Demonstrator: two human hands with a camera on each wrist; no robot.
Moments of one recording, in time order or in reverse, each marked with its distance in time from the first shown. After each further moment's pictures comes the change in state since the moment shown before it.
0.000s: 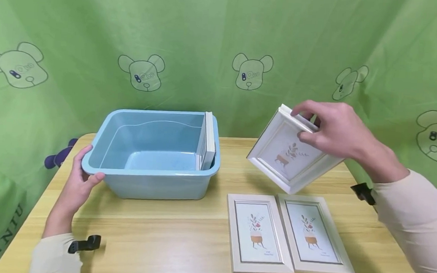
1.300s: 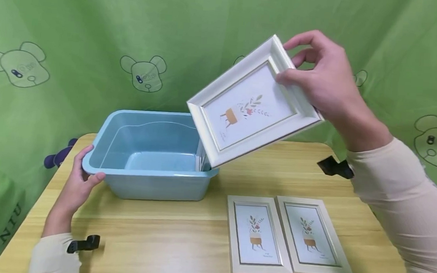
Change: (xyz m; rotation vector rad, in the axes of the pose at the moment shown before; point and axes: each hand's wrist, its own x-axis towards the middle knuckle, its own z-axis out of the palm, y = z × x) left_hand -0.002 -0.001 -0.006 0.038 -0.009 -0.032; right_hand 0.074 -0.077 -0.051 0.811 0.162 0.459
